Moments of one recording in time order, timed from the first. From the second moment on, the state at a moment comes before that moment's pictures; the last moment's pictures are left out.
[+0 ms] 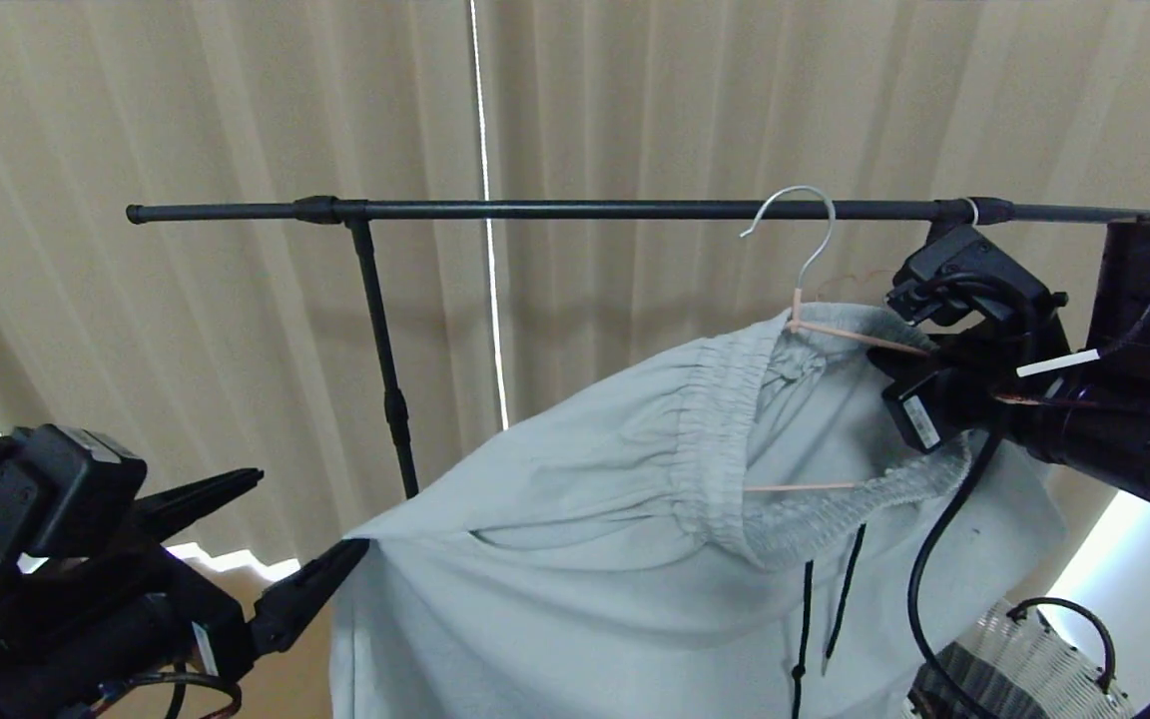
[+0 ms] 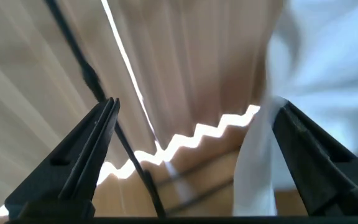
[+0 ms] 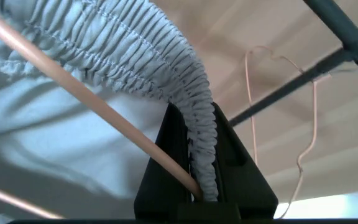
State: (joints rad) left arm -0.42 1.21 -0.20 -0.86 -0.01 0.14; right arm 0.40 1.52 -0.86 -0.37 -0.32 -0.44
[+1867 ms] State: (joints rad) left arm -0.39 1.21 -0.23 -0.96 -0.01 0.16; right arm 0.38 1.66 -1.02 -0.35 -0.42 -0.25
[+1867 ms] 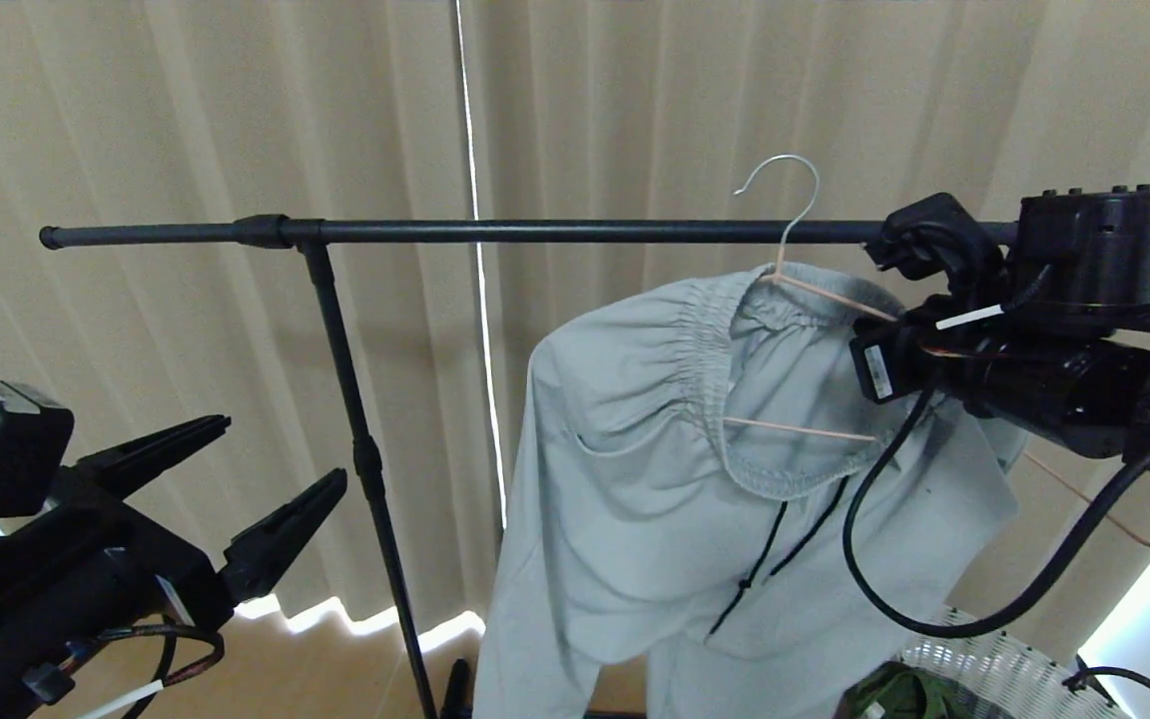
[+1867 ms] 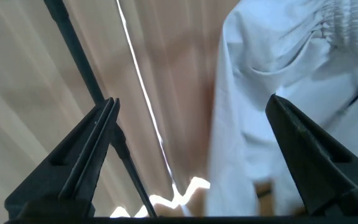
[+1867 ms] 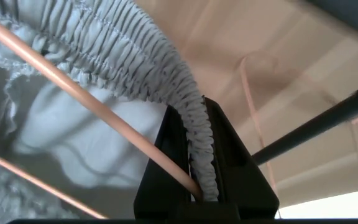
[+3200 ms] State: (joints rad) left arm -0.38 1.27 -0.23 -0.96 -0.01 0.16; right arm 0.39 1.96 -1.34 -0.26 -0.73 -0.24
